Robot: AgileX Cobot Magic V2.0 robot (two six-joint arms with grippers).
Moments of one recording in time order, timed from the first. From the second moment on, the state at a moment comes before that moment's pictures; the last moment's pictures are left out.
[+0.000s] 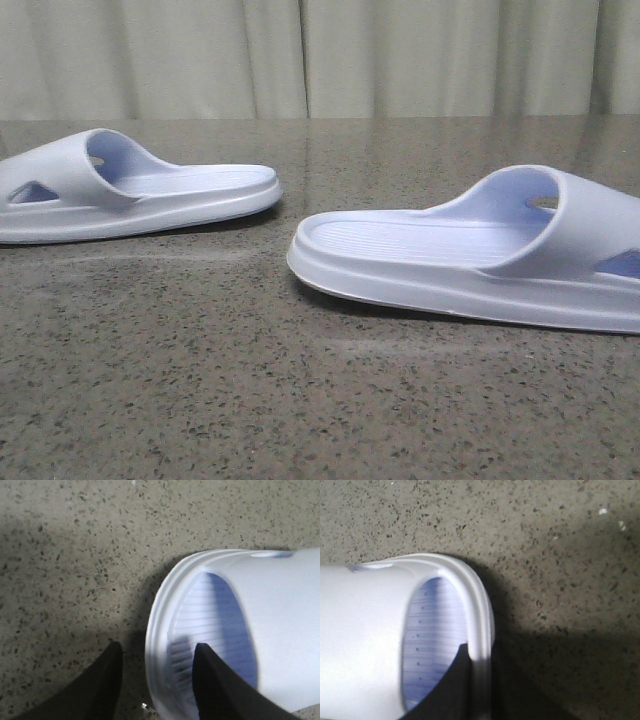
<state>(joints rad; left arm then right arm) 0.11 1.42 -0.87 -0.72 0.73 0.56 -0.22 1.03 -0.54 0.78 0.78 -0.52</state>
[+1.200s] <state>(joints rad) 0.11 1.33 -1.14 -0.82 0.93 0.63 -0.22 1.03 -0.79 0.99 0.77 -0.55</state>
